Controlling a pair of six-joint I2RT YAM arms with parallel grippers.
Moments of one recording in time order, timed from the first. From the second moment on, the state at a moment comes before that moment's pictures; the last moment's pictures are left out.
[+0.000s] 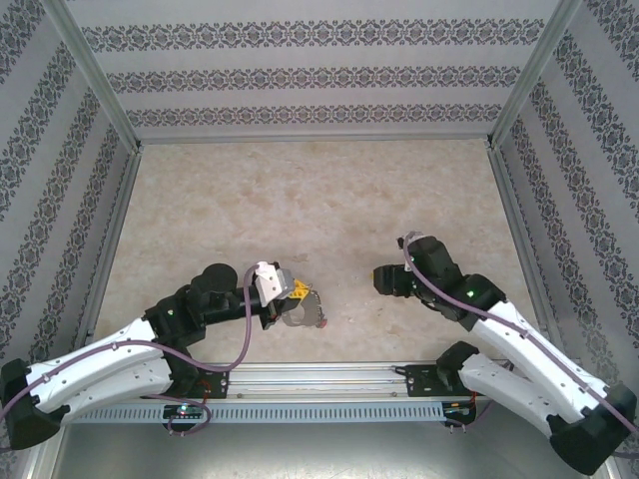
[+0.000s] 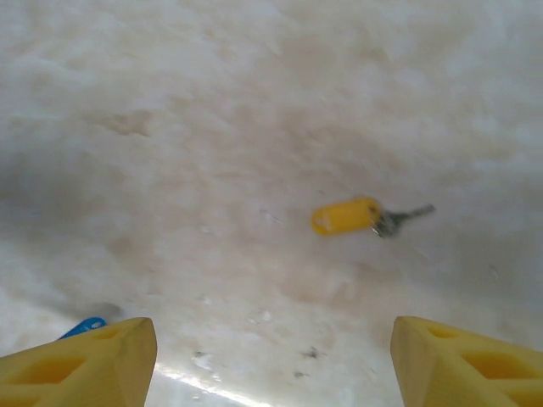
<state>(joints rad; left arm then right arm) -0.94 0.73 0.56 -0.12 0.23 0.10 0.54 0.82 0.68 -0.75 0.01 0.48</state>
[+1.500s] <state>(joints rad) -0.89 0.73 0.50 0.02 0.37 -0.01 0.40 1.74 1.07 -0.86 -0.05 0.10</state>
